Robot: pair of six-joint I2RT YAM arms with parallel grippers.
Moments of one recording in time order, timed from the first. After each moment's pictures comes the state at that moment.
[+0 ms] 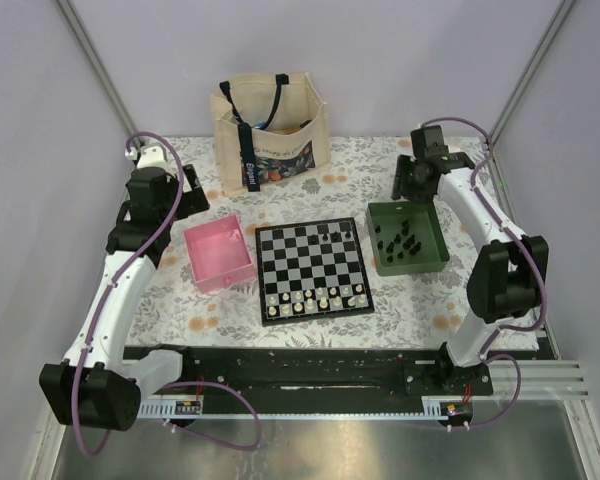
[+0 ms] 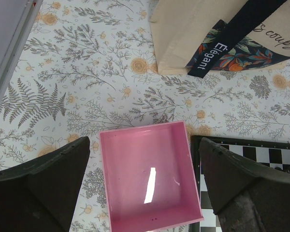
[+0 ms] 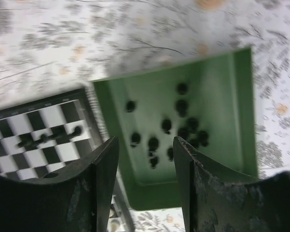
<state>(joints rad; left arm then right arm) -0.09 1.09 1.06 -0.45 -0.18 -0.28 0.23 1.73 1.56 -0.76 0.06 0.33</state>
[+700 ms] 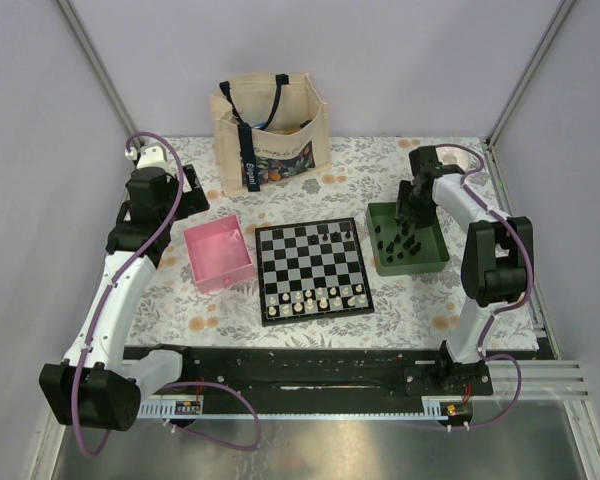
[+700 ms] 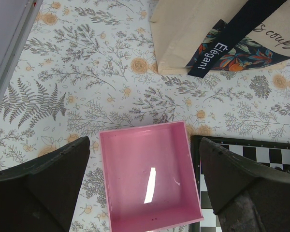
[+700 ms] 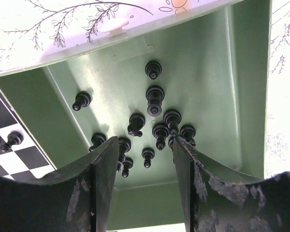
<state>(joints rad) -0.09 1.09 1.06 -0.45 -0.18 -0.28 0.14 1.85 1.42 -0.74 0.07 0.33</state>
